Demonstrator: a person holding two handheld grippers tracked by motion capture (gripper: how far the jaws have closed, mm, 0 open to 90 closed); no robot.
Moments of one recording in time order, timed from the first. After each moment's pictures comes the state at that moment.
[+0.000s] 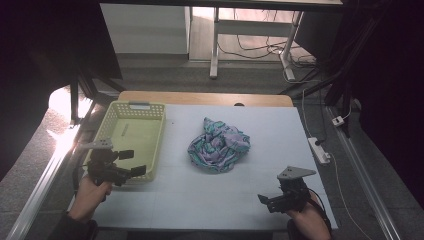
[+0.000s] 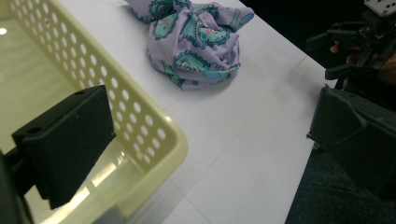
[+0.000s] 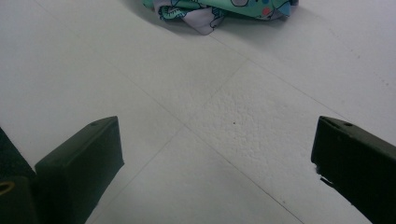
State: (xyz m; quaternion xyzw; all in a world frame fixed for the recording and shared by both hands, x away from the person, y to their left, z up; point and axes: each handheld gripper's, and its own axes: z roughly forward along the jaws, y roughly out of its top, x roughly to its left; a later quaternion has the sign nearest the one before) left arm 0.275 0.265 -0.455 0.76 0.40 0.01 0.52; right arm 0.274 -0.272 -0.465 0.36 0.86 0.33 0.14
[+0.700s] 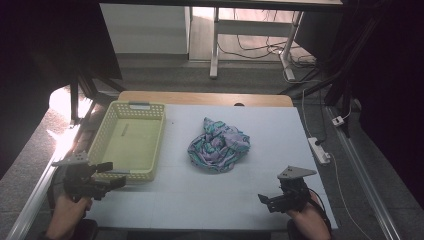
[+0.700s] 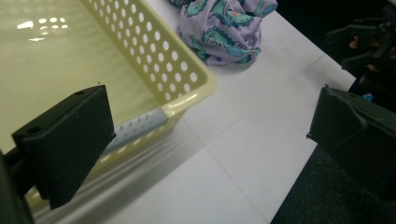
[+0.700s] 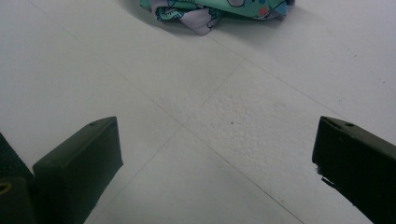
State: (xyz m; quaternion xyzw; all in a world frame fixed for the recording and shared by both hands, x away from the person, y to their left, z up) left arm 0.234 0.305 -0.470 0.74 0.45 0.03 0.51; right arm 0.274 -0.272 -0.465 0.37 0.86 0.33 0.14
